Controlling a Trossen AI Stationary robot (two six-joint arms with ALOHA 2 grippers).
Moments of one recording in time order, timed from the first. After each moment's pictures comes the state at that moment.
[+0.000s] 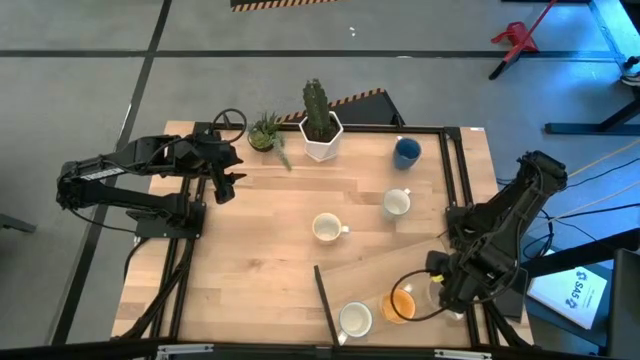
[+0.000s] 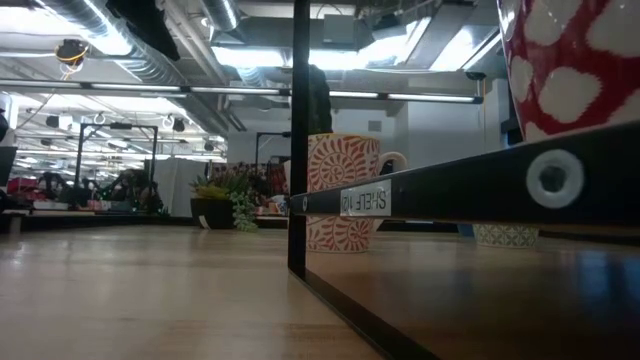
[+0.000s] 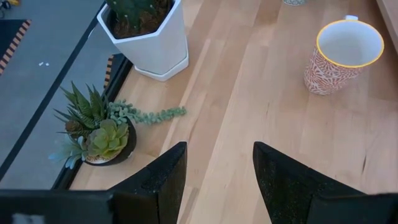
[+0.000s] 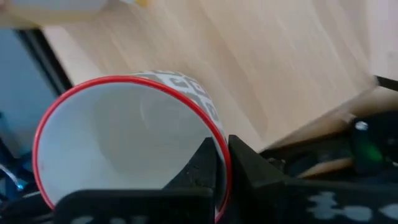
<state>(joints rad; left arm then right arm) 0.18 0.86 1.10 -1.04 -0.22 -0.02 0.92 1.34 1.12 -1.23 -0.08 1.26</state>
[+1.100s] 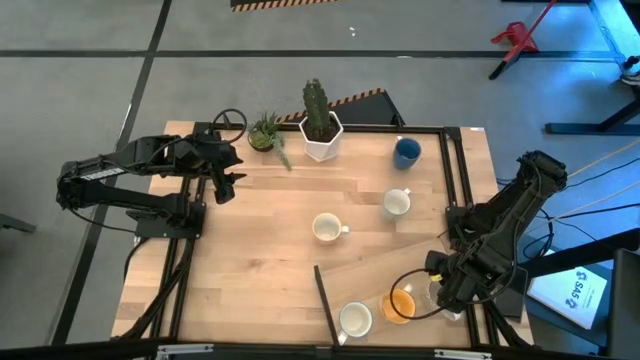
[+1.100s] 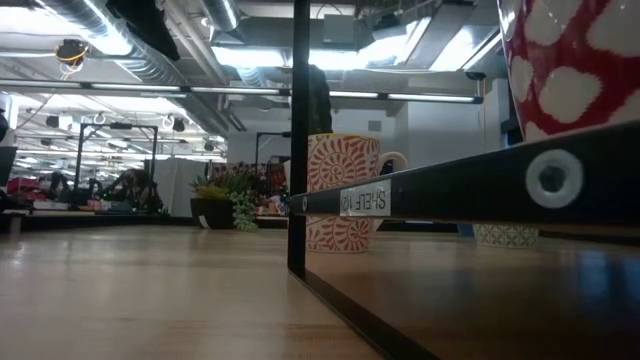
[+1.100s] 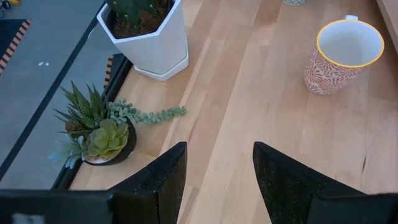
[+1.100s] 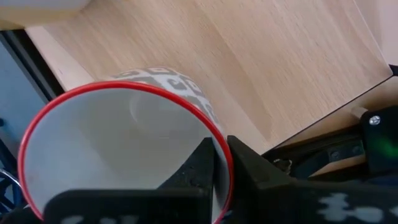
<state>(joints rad) 0.18 0.86 1.10 -1.04 -0.22 -0.03 0.92 1.34 1.06 -1.19 -0.07 1.31</state>
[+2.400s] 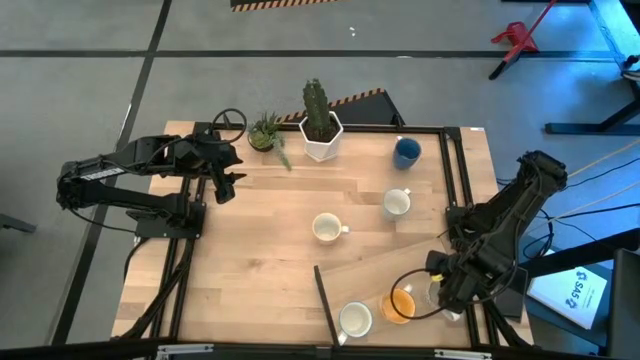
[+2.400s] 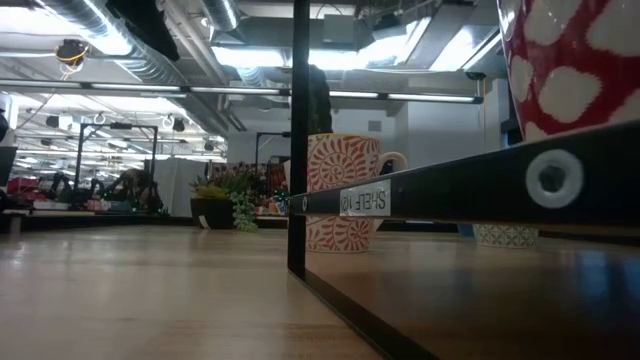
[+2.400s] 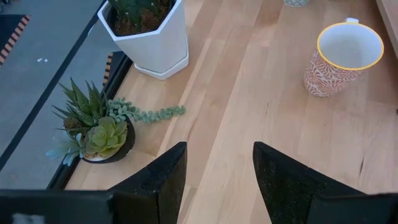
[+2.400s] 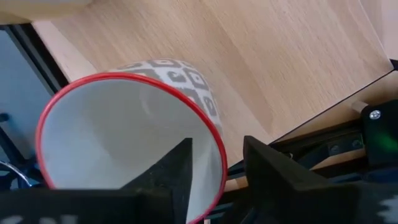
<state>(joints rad) 0.18 0.86 1.10 -1.04 -0.22 -0.05 0.92 1.34 1.08 -1.20 -0.10 1.30</state>
